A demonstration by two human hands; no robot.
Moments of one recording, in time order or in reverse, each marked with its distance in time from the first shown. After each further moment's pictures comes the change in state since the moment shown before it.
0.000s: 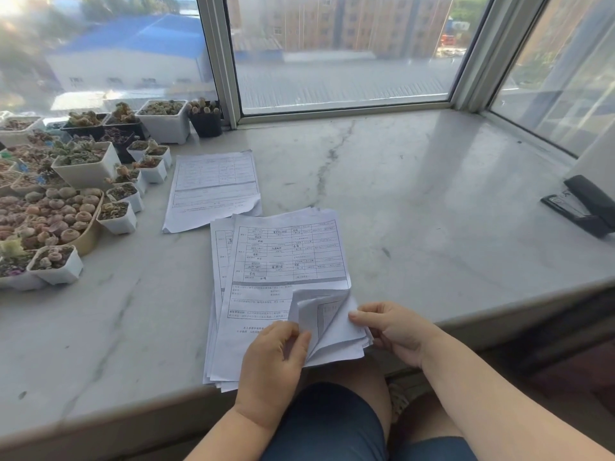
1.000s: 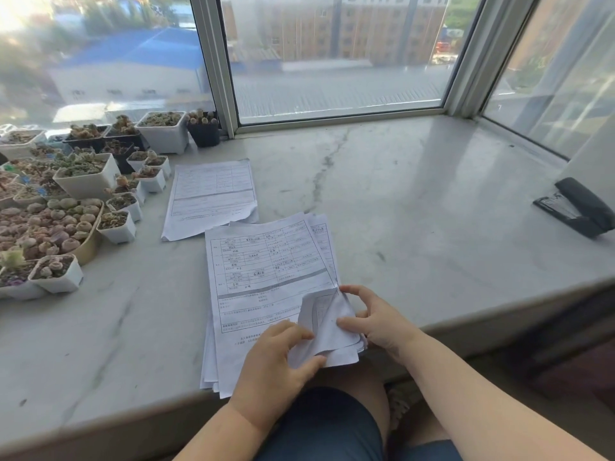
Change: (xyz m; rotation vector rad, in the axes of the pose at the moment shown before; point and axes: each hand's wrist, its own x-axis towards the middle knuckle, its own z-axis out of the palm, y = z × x) left_hand 0.006 0.017 -0.010 0.100 -0.211 0.068; right_hand 0.008 0.002 0.006 -0.146 0.069 -0.228
